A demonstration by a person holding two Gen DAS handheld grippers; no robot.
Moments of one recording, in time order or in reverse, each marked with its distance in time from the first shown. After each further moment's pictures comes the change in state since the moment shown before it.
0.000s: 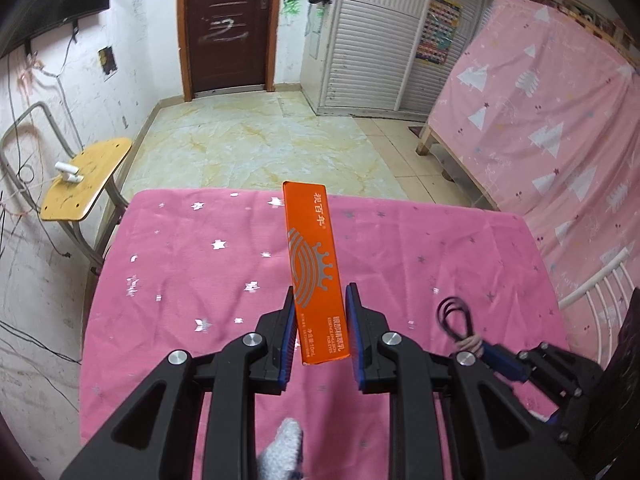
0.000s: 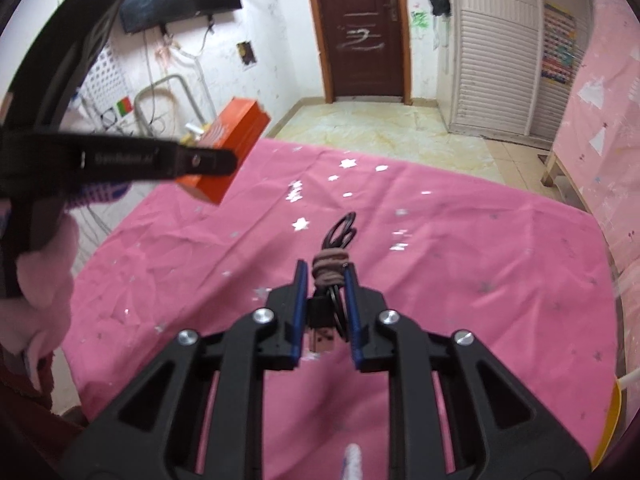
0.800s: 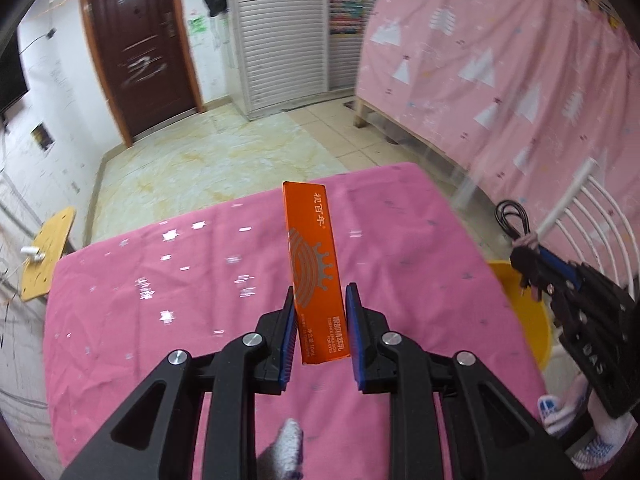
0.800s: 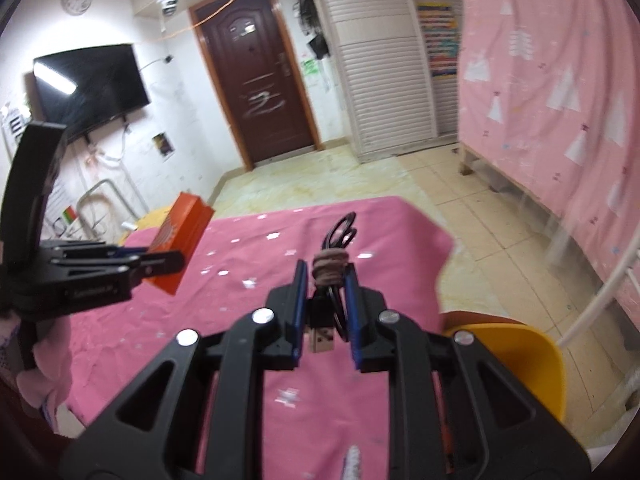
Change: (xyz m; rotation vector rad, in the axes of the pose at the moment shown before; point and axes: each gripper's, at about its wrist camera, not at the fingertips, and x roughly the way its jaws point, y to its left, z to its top) left arm -0.001 -0.196 -0.023 0.296 0.028 -0.068; right arm -0.117 -0.170 -0.055 0.301 -0.223 -0.190
